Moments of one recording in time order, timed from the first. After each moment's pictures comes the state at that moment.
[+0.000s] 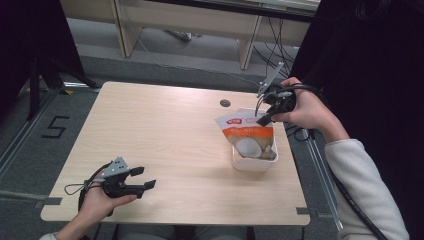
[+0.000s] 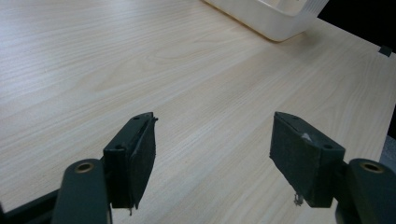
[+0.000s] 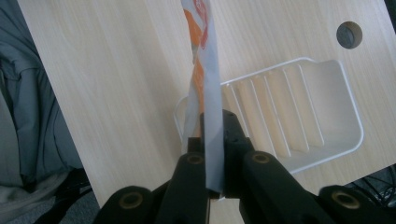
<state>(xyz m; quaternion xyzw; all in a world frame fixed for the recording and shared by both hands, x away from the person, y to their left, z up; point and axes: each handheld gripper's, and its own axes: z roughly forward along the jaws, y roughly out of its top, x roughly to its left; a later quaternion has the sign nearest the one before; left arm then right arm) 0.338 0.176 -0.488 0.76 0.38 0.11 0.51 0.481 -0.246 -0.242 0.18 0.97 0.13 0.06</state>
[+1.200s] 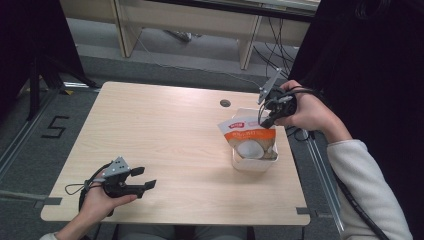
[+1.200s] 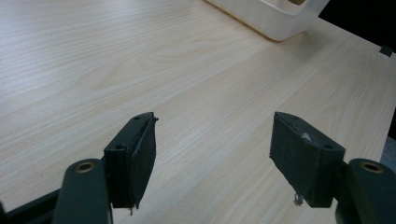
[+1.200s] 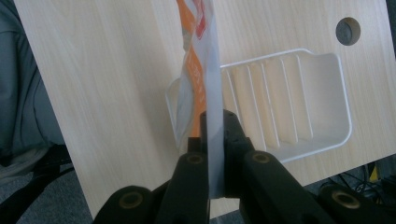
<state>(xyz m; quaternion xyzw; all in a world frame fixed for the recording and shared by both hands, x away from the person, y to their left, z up) 0.338 0.175 -0.489 0.76 0.38 0.11 0.51 0.478 -0.249 -0.248 0.13 0.98 0.09 0.08</state>
